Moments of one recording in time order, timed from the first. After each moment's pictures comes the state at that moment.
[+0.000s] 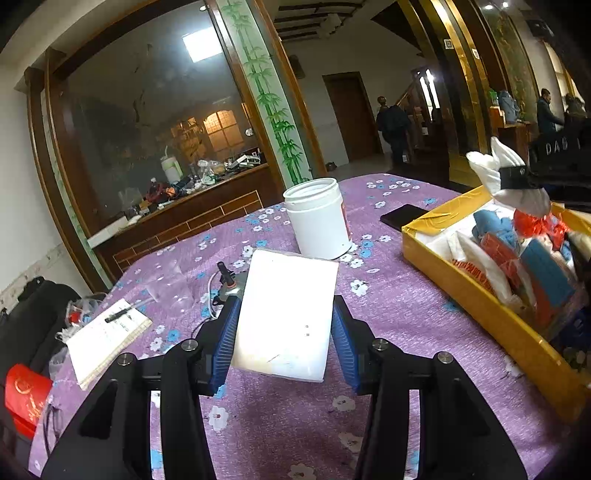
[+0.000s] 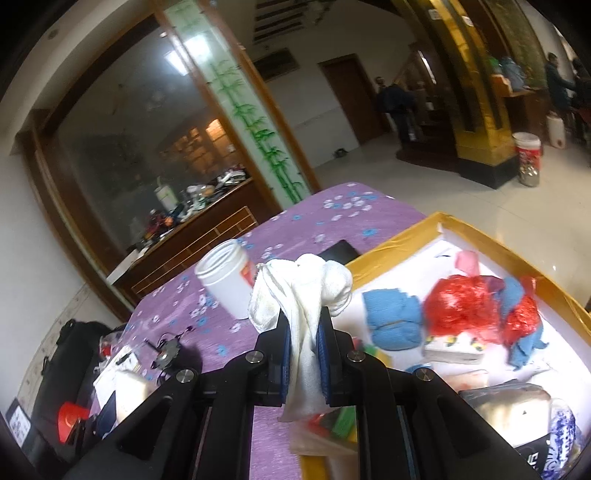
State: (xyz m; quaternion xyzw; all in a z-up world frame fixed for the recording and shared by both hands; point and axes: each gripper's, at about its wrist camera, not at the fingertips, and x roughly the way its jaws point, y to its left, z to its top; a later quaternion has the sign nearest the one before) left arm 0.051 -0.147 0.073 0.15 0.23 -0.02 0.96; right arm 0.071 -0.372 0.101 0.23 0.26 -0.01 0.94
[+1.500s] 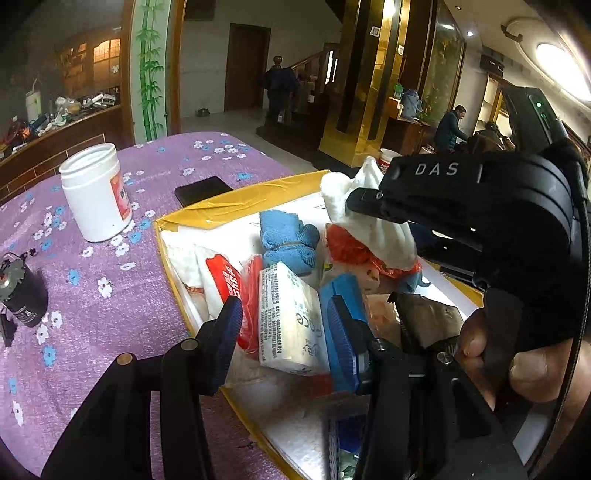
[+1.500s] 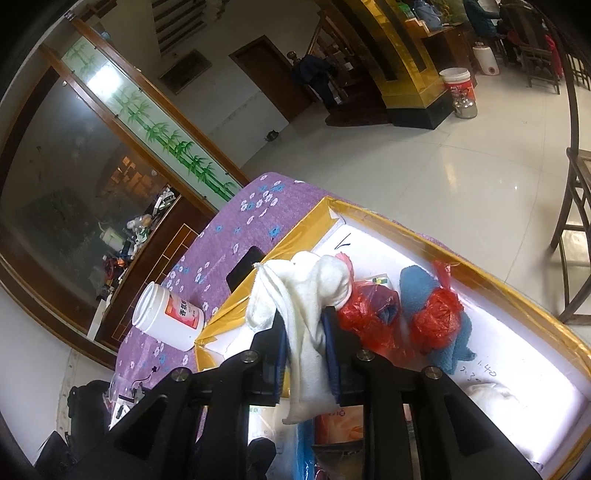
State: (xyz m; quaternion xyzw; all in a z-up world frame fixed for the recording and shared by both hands) left arm 0.069 -0.280 0.075 0.04 0.37 -0.27 0.89; right arm 0.077 -0.461 0.075 0.35 0.30 -0.10 0.88
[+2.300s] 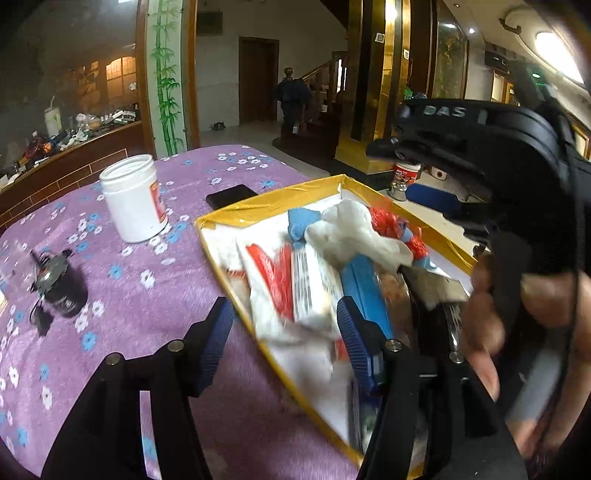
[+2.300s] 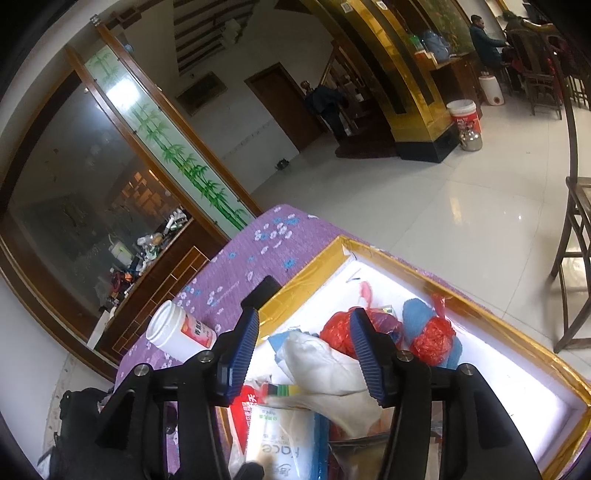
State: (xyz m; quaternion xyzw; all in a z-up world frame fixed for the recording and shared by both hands) left arm 0.038 -0.251 0.082 0.06 0.34 -0.24 0.91; right arm 0.058 -0.454 0.102 0.33 0.23 -0.09 0.91
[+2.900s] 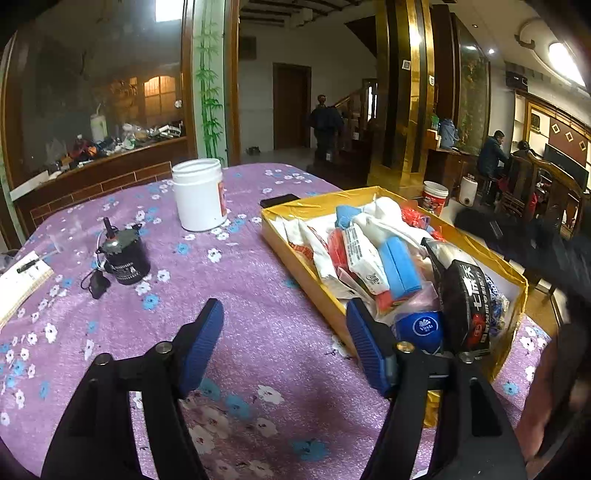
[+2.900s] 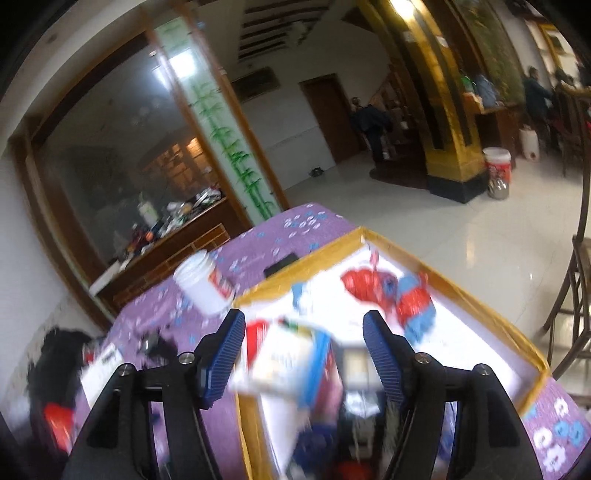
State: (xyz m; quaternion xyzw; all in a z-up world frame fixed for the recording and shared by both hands) left arm -0.006 -0.197 0.077 0.05 0.28 -0.18 0.94; right arm -0.042 -0.396 0.100 0.18 0.23 -0.06 0.95
